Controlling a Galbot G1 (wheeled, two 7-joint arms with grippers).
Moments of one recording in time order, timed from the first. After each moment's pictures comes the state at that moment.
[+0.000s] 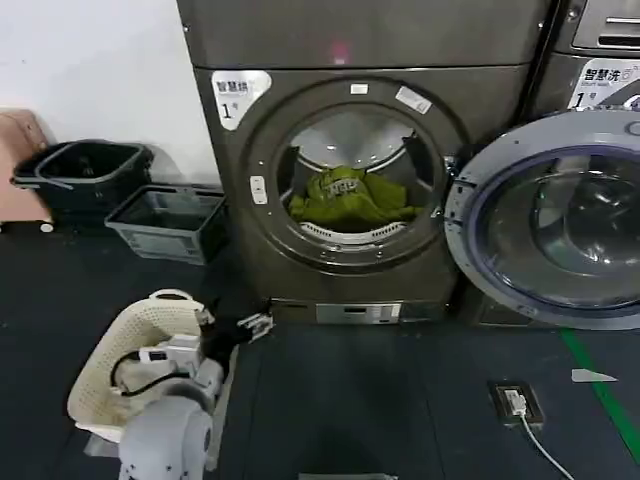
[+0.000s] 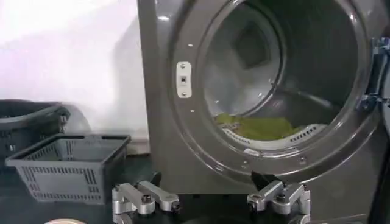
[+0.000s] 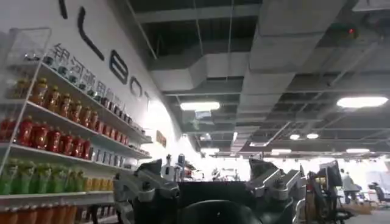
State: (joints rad) left arm 1.24 -1.55 -0.49 -2.24 0.07 0.74 0.11; right arm -1.66 1.02 2.31 1.65 0.56 -0.18 0.08
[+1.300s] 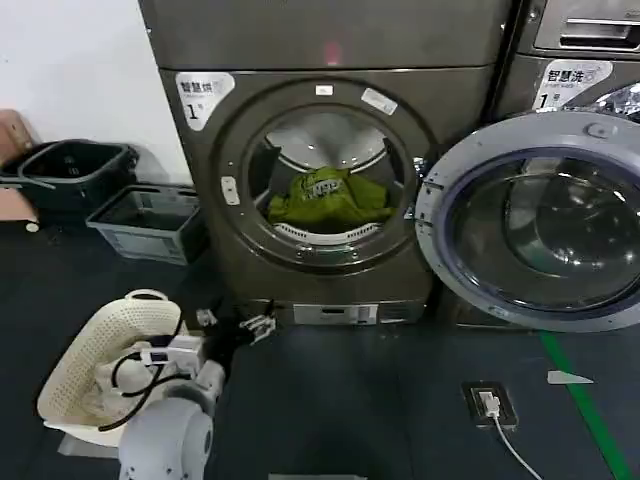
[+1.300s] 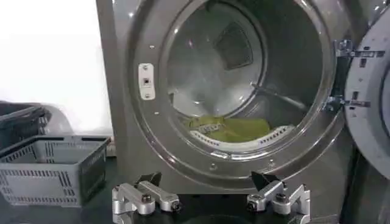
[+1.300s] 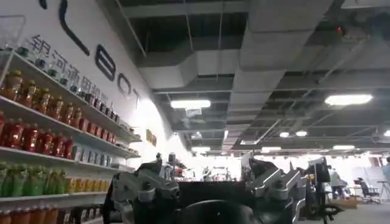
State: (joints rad) left arm 1.24 -1.55 -0.49 -2.24 0.07 0.74 0.13; right arm -1.67 1.02 2.32 1.62 0.56 -0.18 0.09
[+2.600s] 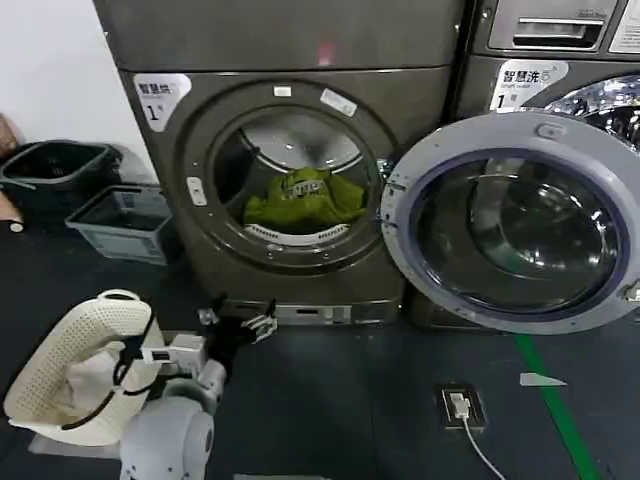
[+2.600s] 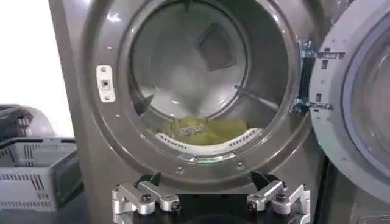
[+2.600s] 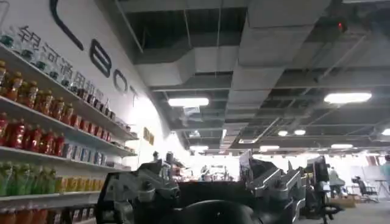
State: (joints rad) left arm 1.24 -1.55 -0.47 -2.23 0.08 0.74 0.14; right arm -1.66 1.04 2.31 1.62 0.55 -0.17 0.09
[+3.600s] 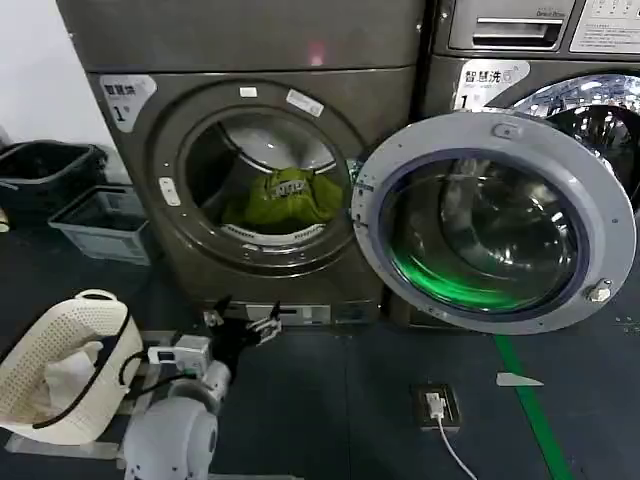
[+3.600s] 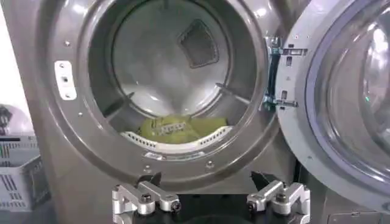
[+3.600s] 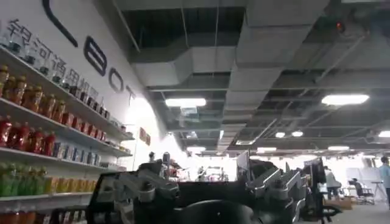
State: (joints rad) left arm 1.24 -1.55 -0.47 -2.24 0.08 0.74 0.14; right arm -1.67 1.05 2.34 1.64 0.58 -0.14 0.10
